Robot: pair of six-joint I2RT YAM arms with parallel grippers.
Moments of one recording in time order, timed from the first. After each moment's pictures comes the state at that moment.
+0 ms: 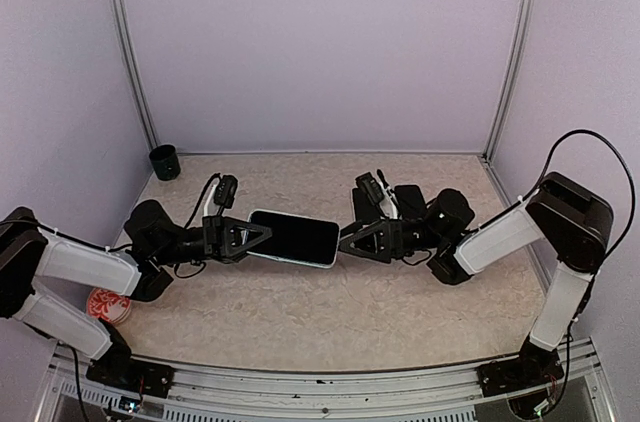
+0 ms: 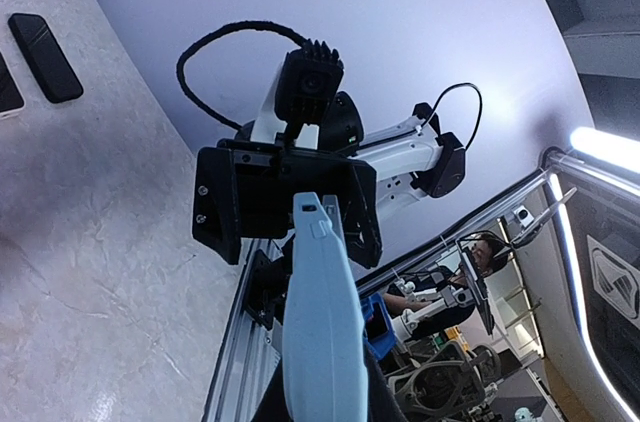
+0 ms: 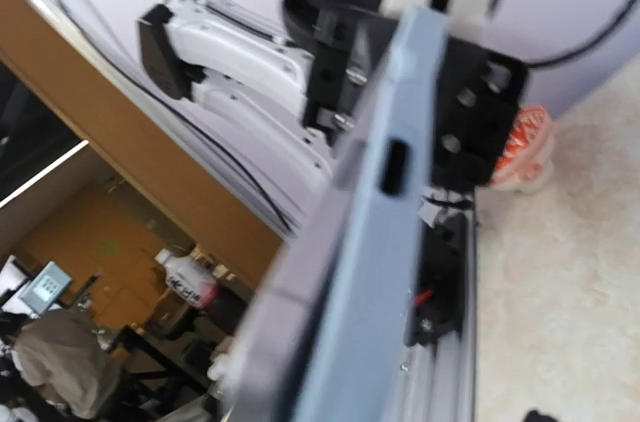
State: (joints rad) left arm -0.65 1.37 0.38 1.20 0.79 -1.14; right arm 0.76 1.79 0.69 1.41 -1.03 1.03
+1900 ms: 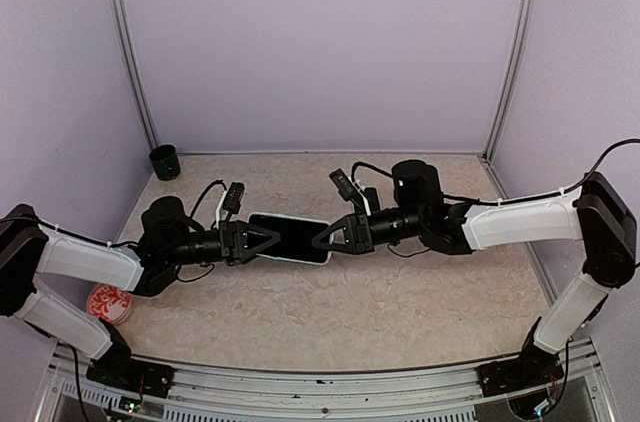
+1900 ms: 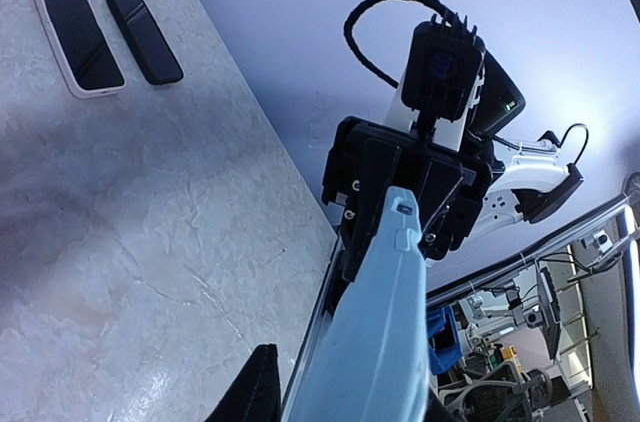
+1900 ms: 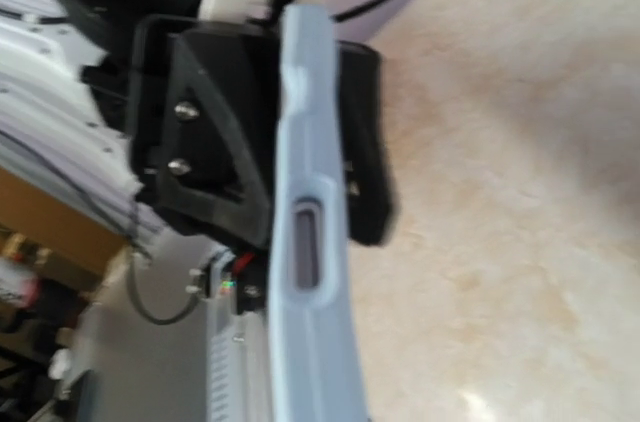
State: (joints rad) left arm -0.66 1.38 0.42 0.90 0.67 -0.98; right arm 0.84 1.63 0.93 0.42 -0.78 0.56
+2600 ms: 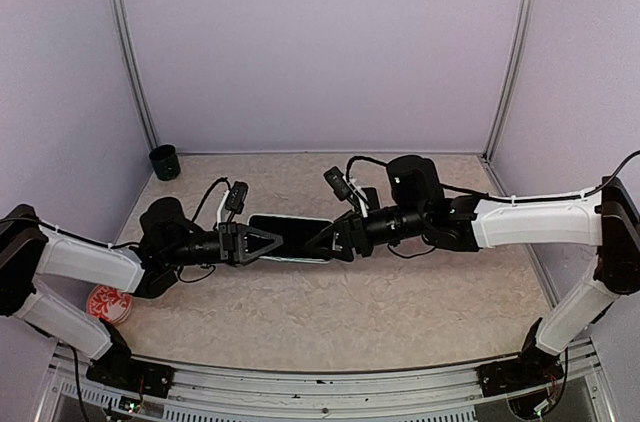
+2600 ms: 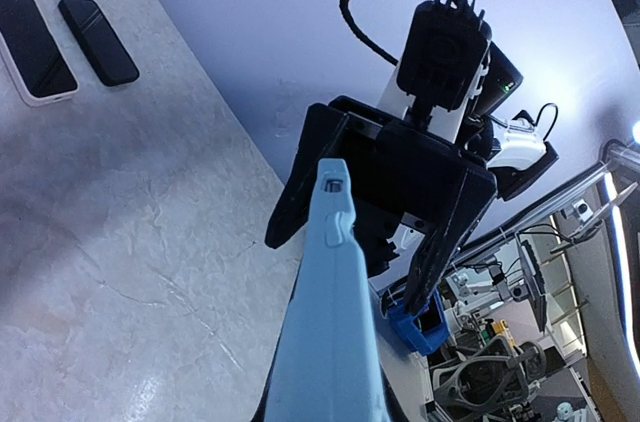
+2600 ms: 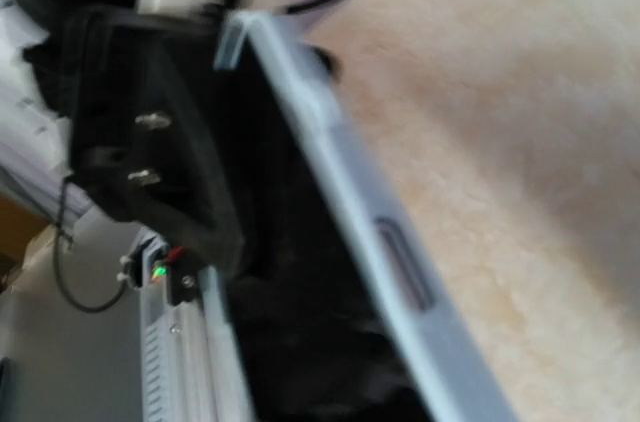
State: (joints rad) left arm -0.68 1.38 0.42 0.96 0.71 -0.97; right arm 0.91 1.56 1.00 0.17 -0.60 0.40
